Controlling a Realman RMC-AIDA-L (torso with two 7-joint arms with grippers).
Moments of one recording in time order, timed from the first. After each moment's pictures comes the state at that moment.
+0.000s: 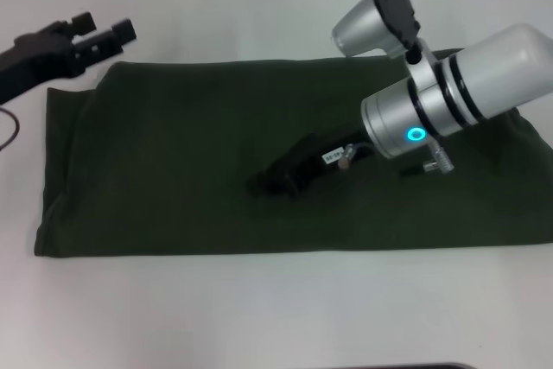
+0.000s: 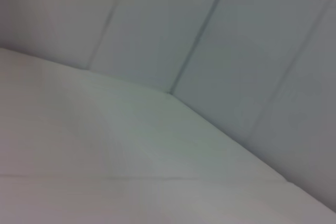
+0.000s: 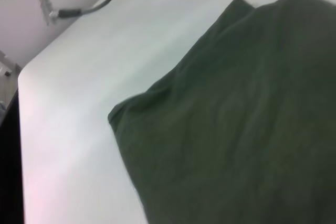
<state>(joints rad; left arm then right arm) -0.48 -2.14 0.37 0.66 1.99 1.43 -1.52 0.85 2.10 -1.36 -0.37 -1.87 -1.21 1.90</state>
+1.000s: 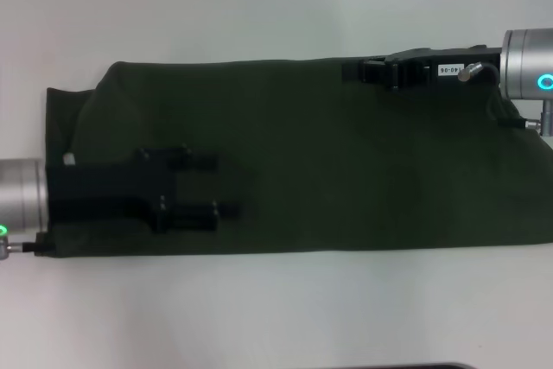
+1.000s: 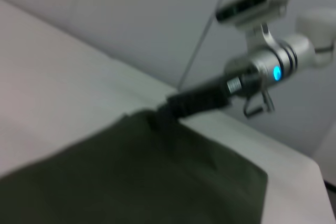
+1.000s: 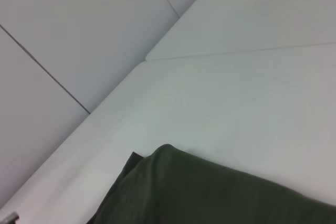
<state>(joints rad) -0.44 -2.15 0.69 0.69 2.12 1.69 -1.42 0.58 2.05 -0.96 -0.61 -1.87 -1.30 1.90</state>
